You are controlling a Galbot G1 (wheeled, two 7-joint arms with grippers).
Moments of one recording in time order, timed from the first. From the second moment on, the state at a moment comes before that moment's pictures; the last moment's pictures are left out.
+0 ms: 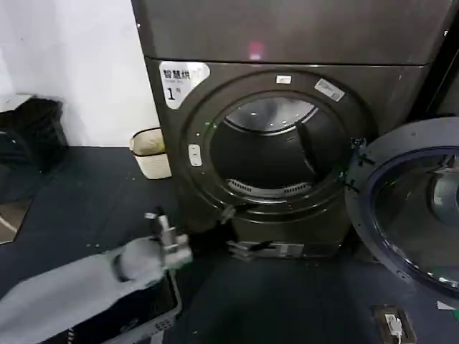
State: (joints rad) left arm 0.23 -0.63 0.80 -1.84 -0.80 -0.28 0.23; right arm -1.60 1.17 2.34 1.96 0.36 -0.21 -0.12
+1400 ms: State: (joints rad) left arm 1.05 0.22 0.11 -1.94 -0.40 0.11 0.45; right arm -1.60 1.17 2.32 1.98 0.34 -0.21 -0.13
